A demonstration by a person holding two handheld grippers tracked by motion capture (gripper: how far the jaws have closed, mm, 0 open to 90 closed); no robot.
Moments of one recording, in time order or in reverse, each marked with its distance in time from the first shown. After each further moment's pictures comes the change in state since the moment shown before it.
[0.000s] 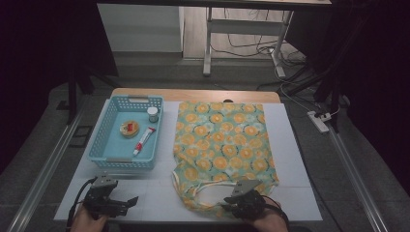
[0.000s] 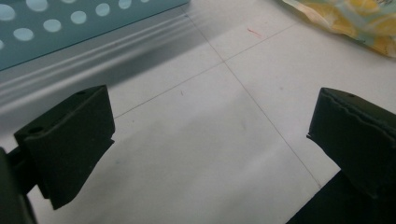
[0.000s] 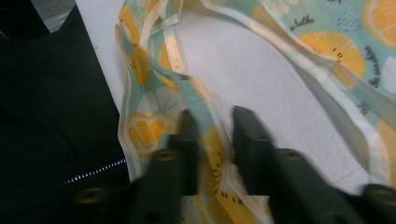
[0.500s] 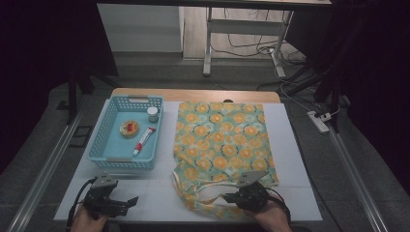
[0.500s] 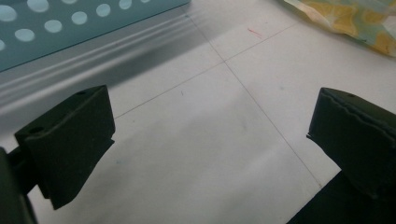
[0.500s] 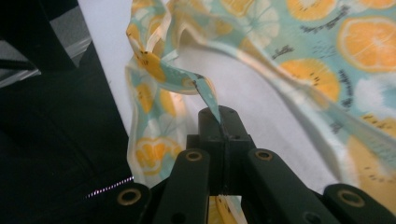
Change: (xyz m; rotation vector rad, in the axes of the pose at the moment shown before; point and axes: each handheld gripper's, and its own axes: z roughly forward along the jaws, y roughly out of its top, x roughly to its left) left arm -0.001 0.000 0.000 -0.001 0.006 0.002; right arm -0.017 0.013 -0.015 -0.055 0.056 0.074
